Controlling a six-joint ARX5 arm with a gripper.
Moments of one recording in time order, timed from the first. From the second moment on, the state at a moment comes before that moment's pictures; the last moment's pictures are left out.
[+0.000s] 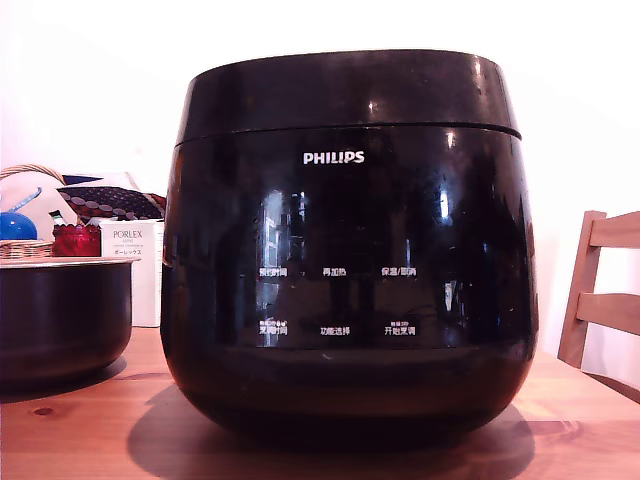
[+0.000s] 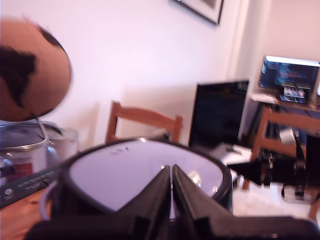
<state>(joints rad) -0.45 0.54 0.38 0.26 0.61 -0.21</state>
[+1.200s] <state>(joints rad) -0.84 1.11 0.54 0.49 0.32 0.06</state>
